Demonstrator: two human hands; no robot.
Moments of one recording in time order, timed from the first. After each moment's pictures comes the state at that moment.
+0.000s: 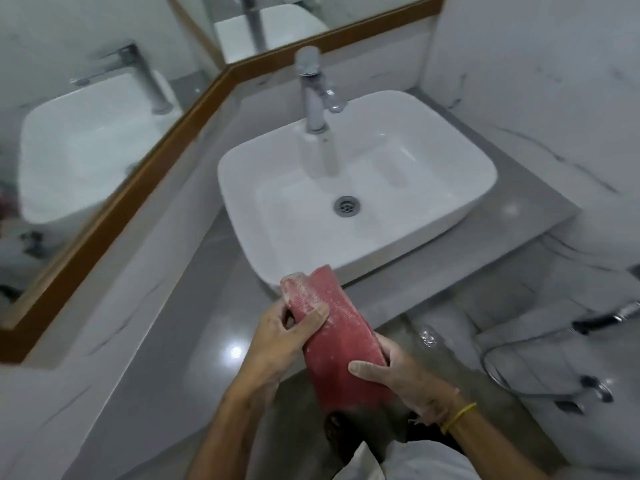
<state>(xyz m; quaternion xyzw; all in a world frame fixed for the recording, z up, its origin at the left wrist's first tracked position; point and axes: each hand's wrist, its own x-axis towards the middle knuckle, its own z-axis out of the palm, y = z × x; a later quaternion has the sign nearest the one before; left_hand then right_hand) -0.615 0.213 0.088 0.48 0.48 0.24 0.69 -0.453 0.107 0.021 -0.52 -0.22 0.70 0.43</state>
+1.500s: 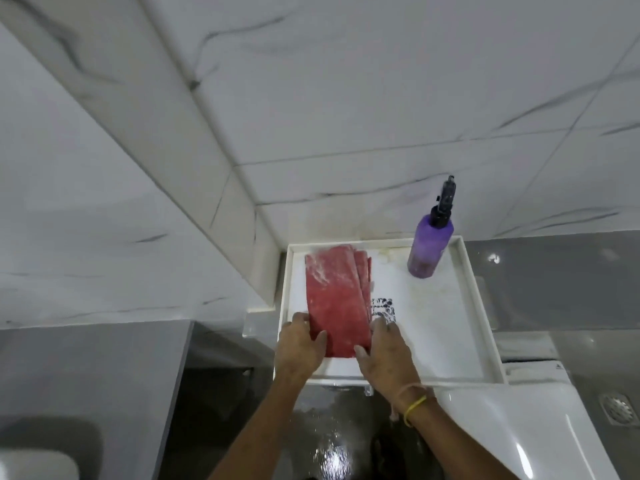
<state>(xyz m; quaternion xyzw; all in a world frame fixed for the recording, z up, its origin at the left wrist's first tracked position) -0.030 -0.034 0.014 0.92 0.17 -0.17 0.29 -0.058 -0.174 0.024 -0.92 0.11 0.17 0.34</state>
